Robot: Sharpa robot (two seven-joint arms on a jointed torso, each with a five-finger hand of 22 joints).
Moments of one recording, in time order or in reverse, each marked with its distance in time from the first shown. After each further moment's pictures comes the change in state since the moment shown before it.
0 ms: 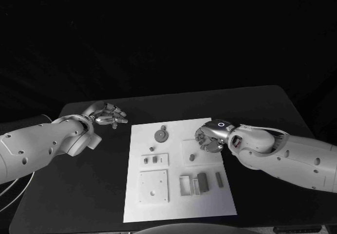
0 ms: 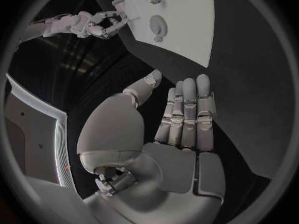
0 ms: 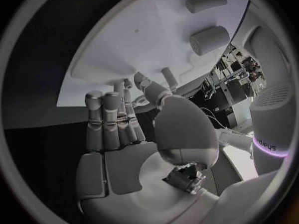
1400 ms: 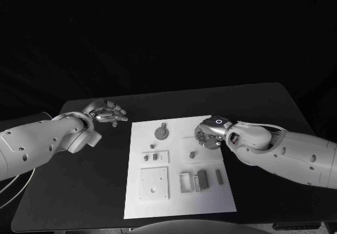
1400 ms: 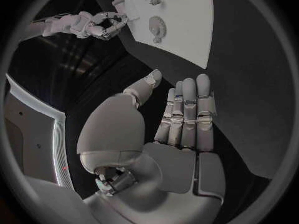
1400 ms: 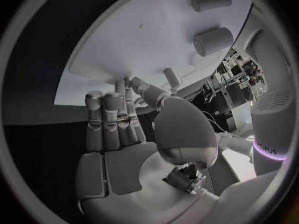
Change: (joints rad) left arm 0.000 -0.001 0.000 -0.002 0.001 0.011 -0.016; left_hand 0.000 0.008 -0.005 0.005 0.001 -0.005 0.002 0.000 0.000 0.002 -0.002 0.000 -0.003 0.019 0.001 -0.004 0.011 -0.001 0.016 -0.005 0.000 0.000; right arm -0.001 0.025 0.004 -0.016 -0.038 0.022 -0.007; right_hand 0.007 0.058 0.116 0.009 -0.001 0.078 -0.031 0.026 -0.003 0.080 -0.016 -0.024 0.001 0.005 -0.013 -0.010 0.003 0.000 0.003 0.004 -0.003 0.012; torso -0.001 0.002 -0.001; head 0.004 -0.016
